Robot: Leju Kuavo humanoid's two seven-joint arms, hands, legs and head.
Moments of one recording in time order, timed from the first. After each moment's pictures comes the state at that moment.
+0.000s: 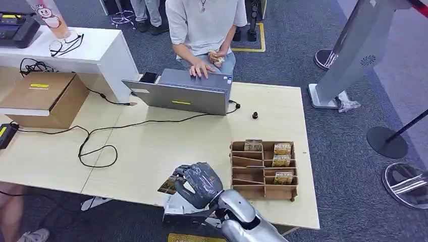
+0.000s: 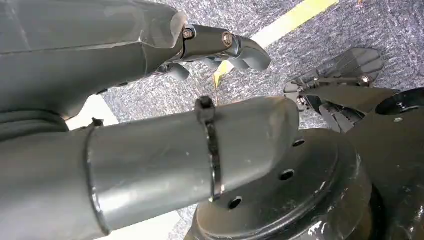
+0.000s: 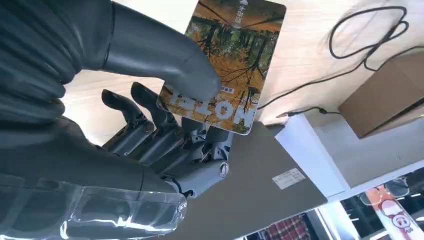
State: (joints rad) left arm 0.01 -0.09 0.88 -0.42 -1.19 -0.50 -0.14; right arm -0.39 0.13 0.87 -1.03 0.71 -0.27 -0.21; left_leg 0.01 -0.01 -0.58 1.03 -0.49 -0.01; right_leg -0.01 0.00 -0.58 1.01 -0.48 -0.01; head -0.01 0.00
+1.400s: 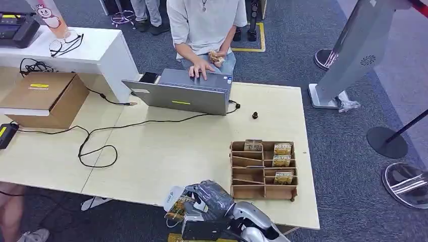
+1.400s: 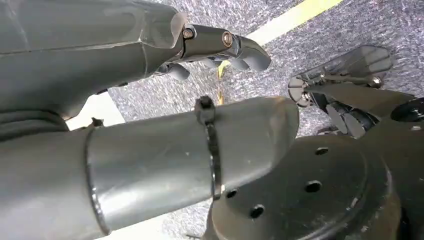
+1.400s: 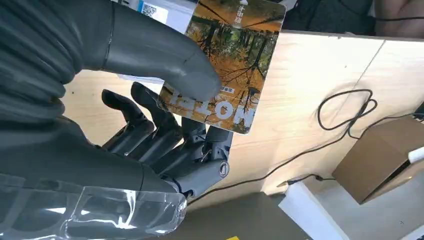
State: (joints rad) left arm 0.04 -0.09 0.94 -0.44 -1.18 -0.54 -0.15; right arm -0.28 -0.01 0.84 -1.24 0.50 0.04 -0.22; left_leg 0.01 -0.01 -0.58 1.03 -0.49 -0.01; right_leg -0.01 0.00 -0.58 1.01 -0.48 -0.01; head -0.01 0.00
